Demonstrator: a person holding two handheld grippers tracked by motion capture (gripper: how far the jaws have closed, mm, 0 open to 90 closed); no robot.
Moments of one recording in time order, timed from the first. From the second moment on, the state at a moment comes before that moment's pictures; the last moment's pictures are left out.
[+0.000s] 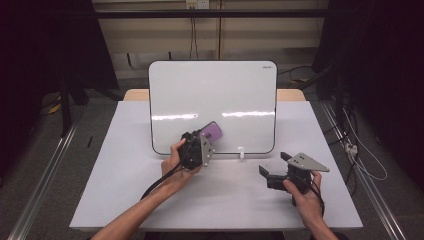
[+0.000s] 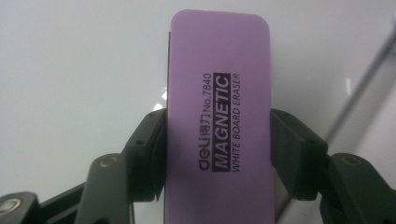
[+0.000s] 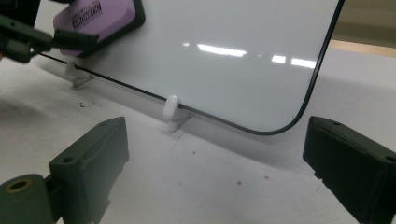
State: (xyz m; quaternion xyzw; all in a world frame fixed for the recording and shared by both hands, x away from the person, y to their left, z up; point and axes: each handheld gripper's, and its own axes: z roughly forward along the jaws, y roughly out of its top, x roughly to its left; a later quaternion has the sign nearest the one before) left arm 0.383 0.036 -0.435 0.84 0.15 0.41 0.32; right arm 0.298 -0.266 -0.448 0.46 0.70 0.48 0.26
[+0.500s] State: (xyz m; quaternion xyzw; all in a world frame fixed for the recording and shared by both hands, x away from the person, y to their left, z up) left arm 0.431 0.081 -0.387 0.79 0.28 0.39 0.39; right arm 0.299 -0.265 -0.448 0.46 0.70 0.48 0.26
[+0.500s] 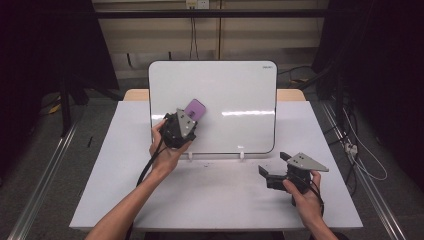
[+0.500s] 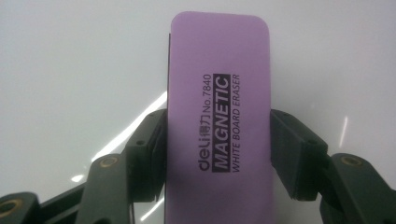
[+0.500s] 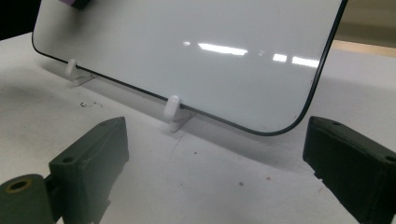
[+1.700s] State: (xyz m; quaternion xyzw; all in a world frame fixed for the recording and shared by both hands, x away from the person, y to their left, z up) left arm 0.360 0.104 -0.399 0.78 0.28 0.28 0.47; right arm 0.297 -0.241 -0.447 0.43 0.70 0.52 0.25
